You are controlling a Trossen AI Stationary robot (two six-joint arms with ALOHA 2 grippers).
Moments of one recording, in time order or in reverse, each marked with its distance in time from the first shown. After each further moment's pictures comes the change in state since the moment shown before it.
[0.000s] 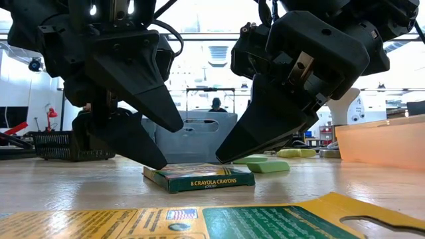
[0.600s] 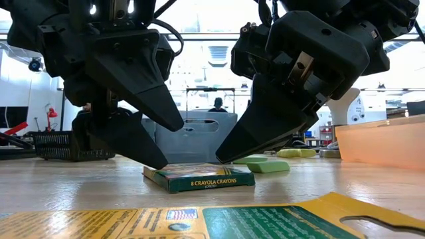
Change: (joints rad) left arm 0.000 0.000 0.000 0.004 -0.001 0.004; right arm 0.000 0.000 0.000 0.000 0.000 0.000
